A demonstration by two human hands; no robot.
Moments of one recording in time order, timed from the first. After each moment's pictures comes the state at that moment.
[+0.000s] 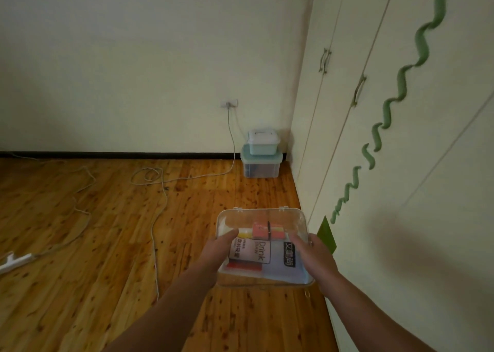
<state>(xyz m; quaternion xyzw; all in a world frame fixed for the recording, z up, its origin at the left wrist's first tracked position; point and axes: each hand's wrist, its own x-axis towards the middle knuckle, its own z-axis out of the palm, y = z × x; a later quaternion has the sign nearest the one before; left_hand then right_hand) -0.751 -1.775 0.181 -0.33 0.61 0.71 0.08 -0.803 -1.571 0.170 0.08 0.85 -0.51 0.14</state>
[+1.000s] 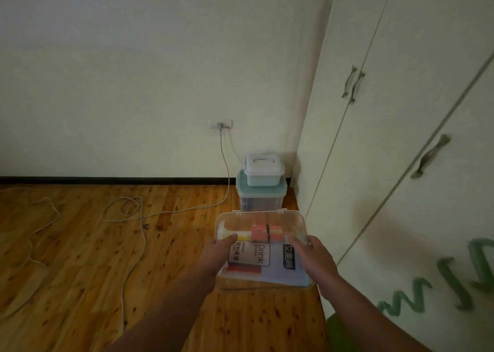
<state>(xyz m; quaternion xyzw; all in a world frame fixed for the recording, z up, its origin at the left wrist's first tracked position) -1.155 -1.879 0.171 -0.36 0.61 0.70 0.09 -1.210 -1.672 0.169 0.08 0.86 -0.47 0.17</state>
